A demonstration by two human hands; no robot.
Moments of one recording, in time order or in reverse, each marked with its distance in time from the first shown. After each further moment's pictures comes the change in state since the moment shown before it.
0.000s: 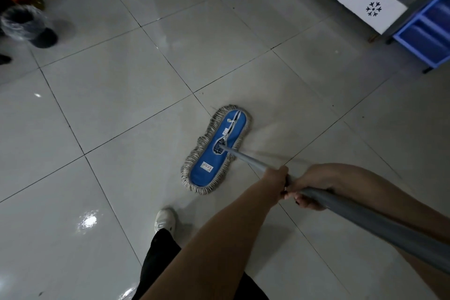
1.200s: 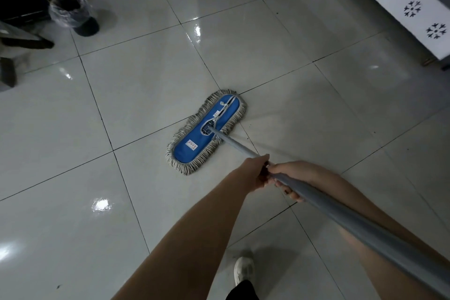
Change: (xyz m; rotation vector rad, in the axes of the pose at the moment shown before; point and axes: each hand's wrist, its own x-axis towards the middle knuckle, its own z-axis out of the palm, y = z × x) left_hand 0.043 0.110 -0.205 -0.208 -0.048 -0.020; right_hand 0.036 -0.198 0.083 -0.116 0.046 -0.188
